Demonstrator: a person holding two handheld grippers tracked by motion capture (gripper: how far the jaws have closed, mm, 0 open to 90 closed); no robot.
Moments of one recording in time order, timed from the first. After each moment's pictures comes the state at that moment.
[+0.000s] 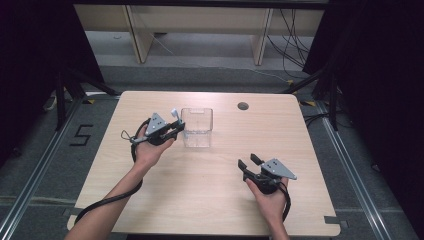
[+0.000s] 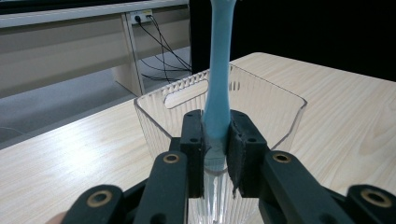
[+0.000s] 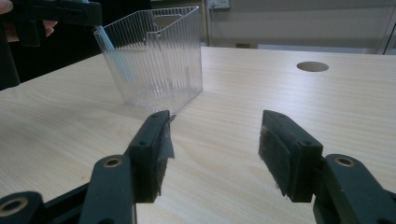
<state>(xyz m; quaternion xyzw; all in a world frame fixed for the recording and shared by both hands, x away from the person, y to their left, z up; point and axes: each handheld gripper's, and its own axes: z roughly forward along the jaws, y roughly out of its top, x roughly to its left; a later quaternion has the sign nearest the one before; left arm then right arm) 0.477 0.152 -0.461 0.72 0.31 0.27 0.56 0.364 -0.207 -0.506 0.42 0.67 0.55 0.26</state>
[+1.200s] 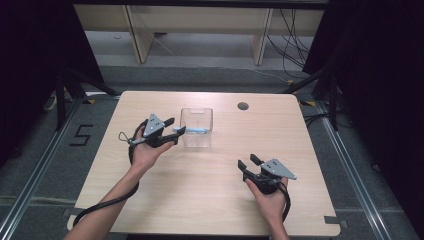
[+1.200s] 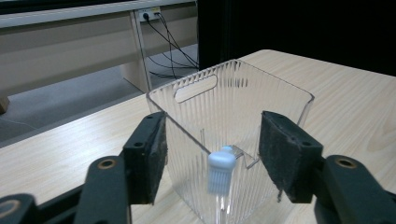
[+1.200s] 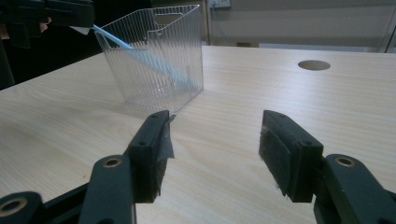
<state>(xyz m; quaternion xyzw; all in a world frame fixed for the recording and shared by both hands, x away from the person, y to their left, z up) 0.471 0.160 -0.460 0.72 0.32 0.28 0.55 0.363 -0.206 -0.506 0.43 0.67 0.55 0.26</state>
